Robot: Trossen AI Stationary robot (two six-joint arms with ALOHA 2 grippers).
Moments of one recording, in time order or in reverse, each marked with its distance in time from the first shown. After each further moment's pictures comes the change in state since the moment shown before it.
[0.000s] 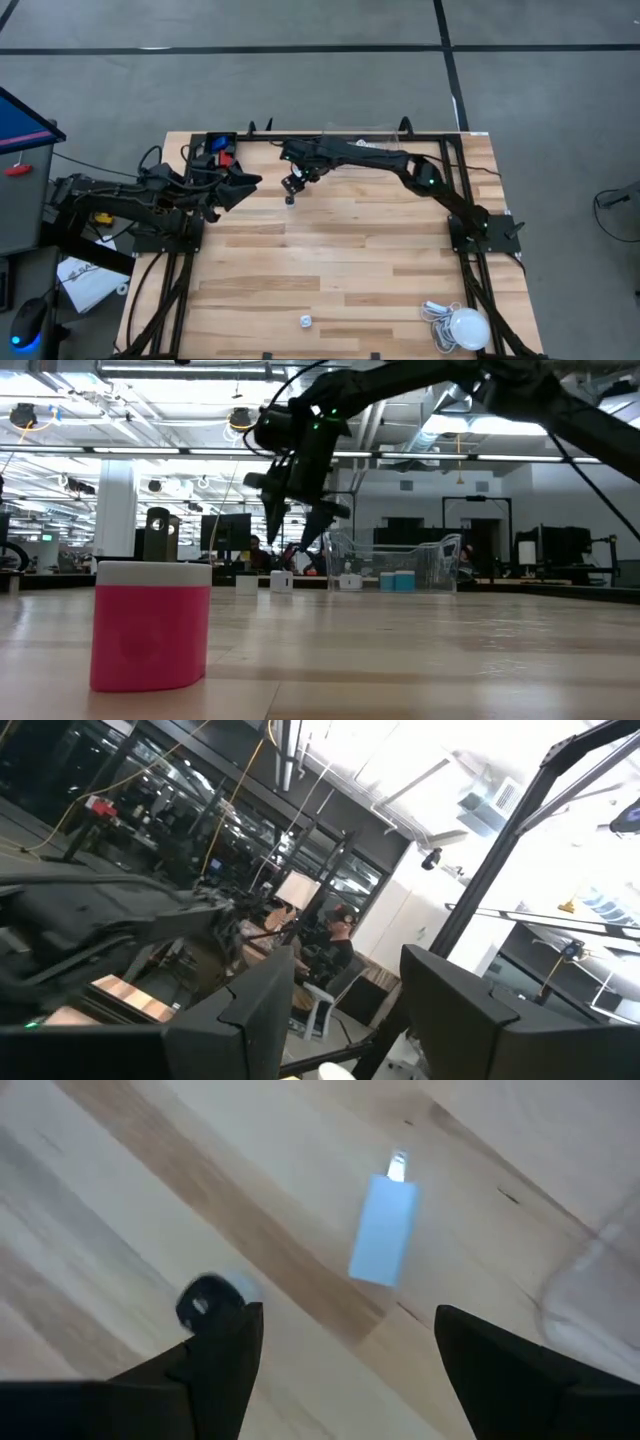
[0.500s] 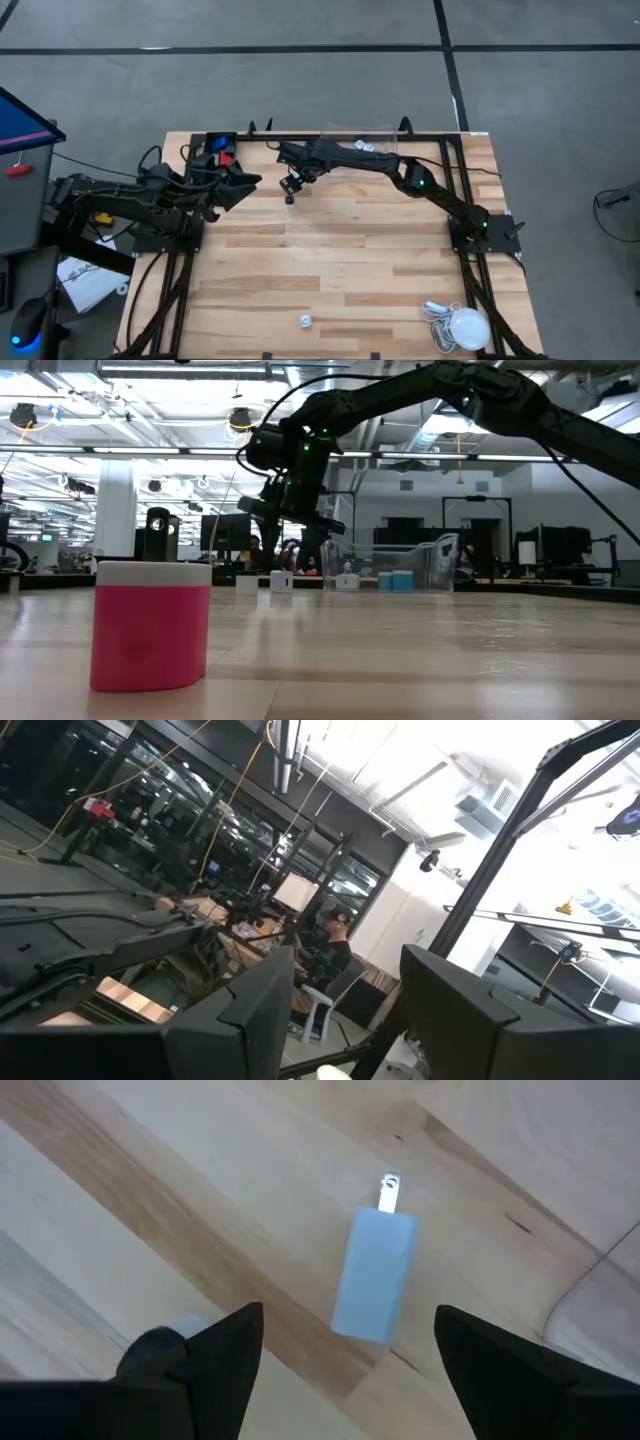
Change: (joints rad) left arm 0.000 0.000 0.000 0.008 0.000 0.000; right arm -0.010 0.098 0.072 0.011 0.052 -0.001
